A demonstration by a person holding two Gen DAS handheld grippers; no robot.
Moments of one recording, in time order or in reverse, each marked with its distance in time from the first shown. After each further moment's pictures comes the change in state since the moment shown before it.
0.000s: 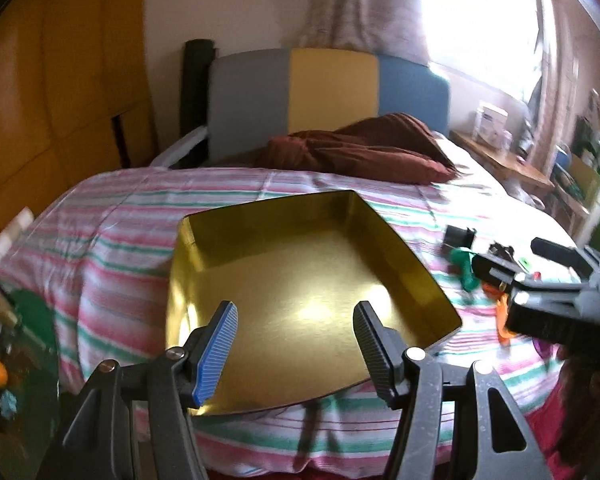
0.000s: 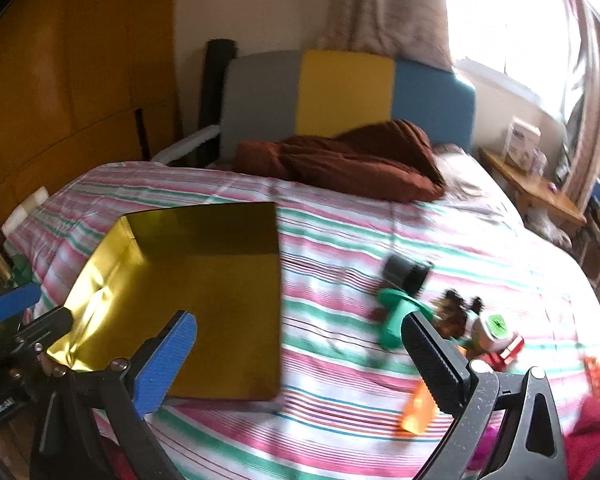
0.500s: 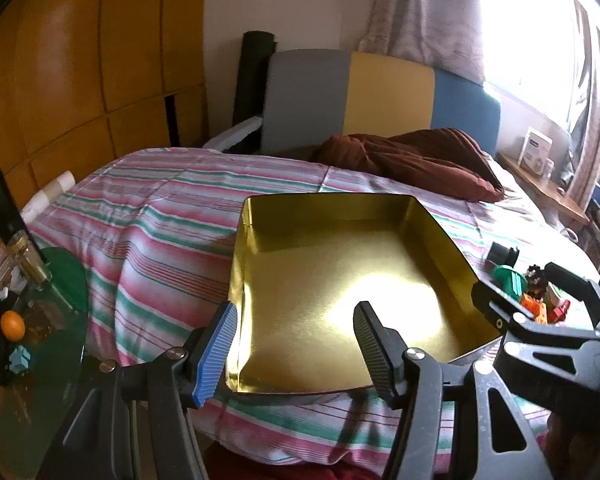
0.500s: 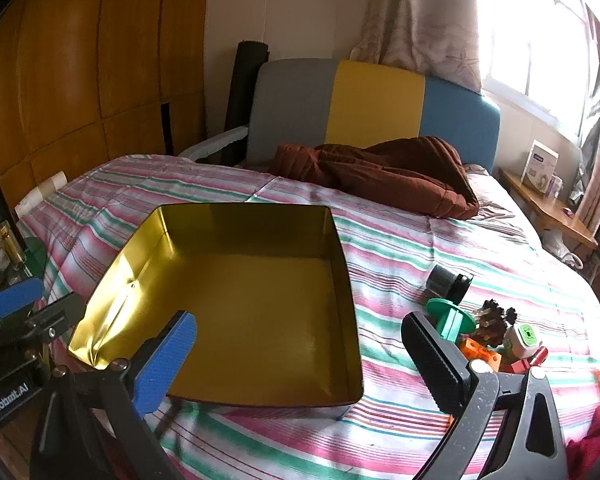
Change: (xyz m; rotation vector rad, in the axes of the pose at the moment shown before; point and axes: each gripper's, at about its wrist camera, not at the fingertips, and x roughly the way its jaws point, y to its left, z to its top) left arm -0.011 0.043 -0.022 -0.159 -0.009 0.138; right arm 0.003 0.072 -0.012 -0.090 -0.055 0.035
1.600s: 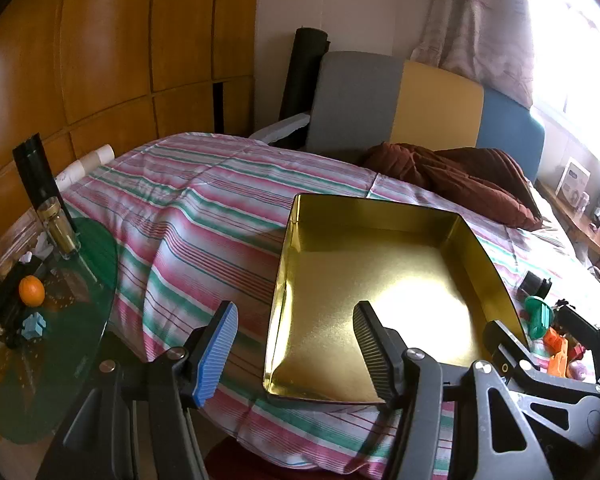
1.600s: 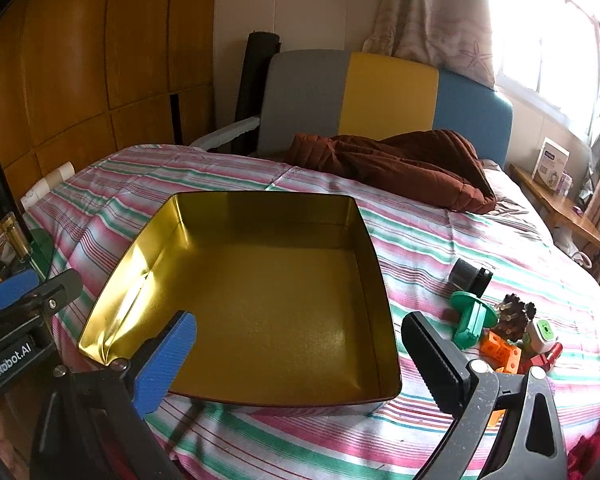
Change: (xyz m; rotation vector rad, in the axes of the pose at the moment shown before) left arm 0.004 0.025 -0.001 -0.143 -0.001 0.126; right arm 0.012 0.026 -0.004 -0.012 0.031 0.027
